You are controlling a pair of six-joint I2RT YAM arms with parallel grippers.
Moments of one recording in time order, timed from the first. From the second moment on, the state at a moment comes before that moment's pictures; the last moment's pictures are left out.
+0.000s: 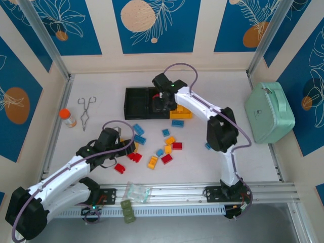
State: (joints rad) left arm -0.57 0.89 0.49 -0.49 0.06 -0.76; right arm 0.65 2.04 1.83 -0.96 0.03 0.48
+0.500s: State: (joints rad) left arm -0.57 1.23 0.77 -0.54 0.05 -0.67; right arm 0.67 1.48 1.12 -0.73 -0.02 0.53
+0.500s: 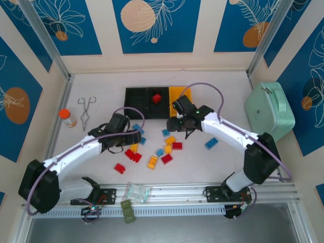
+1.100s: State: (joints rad) left arm -0.60 1.69 1.04 -0.54 -0.19 -0.77; right arm 0.67 1.26 0.88 -0.69 -0.02 0.64
